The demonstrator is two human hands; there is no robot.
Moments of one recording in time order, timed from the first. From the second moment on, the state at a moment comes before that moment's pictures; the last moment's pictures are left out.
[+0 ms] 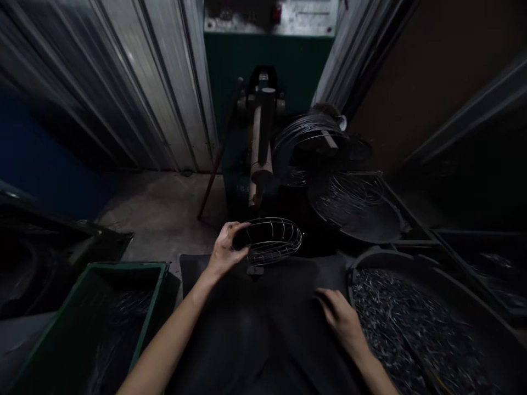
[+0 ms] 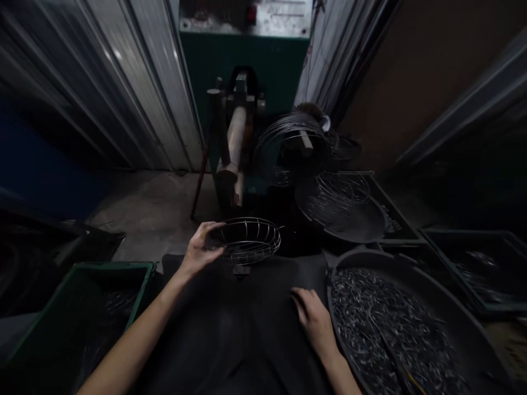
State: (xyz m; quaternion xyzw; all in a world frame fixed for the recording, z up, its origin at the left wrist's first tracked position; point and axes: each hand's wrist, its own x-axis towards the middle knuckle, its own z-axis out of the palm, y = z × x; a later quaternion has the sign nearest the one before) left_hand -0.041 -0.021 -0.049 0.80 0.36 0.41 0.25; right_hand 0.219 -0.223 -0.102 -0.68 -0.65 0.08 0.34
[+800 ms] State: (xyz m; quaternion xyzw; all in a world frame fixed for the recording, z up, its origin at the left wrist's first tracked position) left_hand -0.046 -0.004 -0.034 0.82 0.34 0.37 0.29; right_hand 0.166 -0.058 -0.013 -0.38 -0.85 -0.28 0.22
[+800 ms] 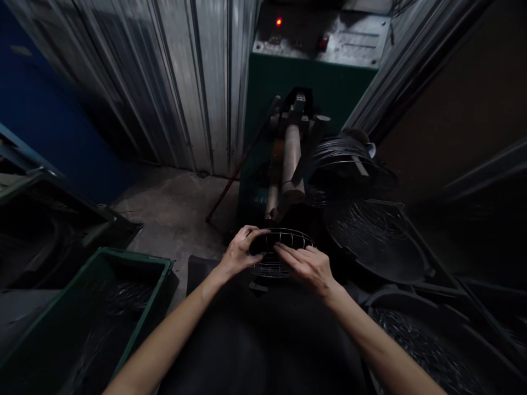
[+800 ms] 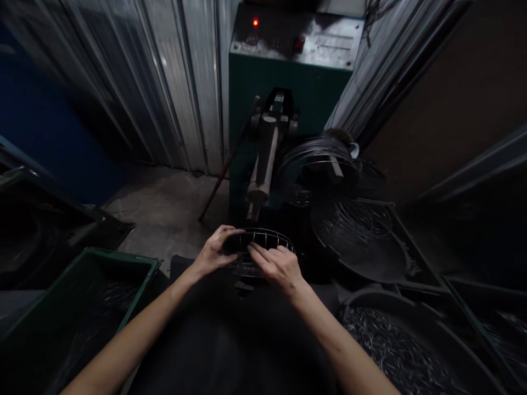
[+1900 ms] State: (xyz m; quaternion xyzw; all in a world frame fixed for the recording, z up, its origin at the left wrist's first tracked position) left_hand -0.057 0.036 -0.048 0.84 0.31 0.38 0.22; right_hand 0.160 -0.023 -0.019 -0.44 -0.85 -0.18 0.21
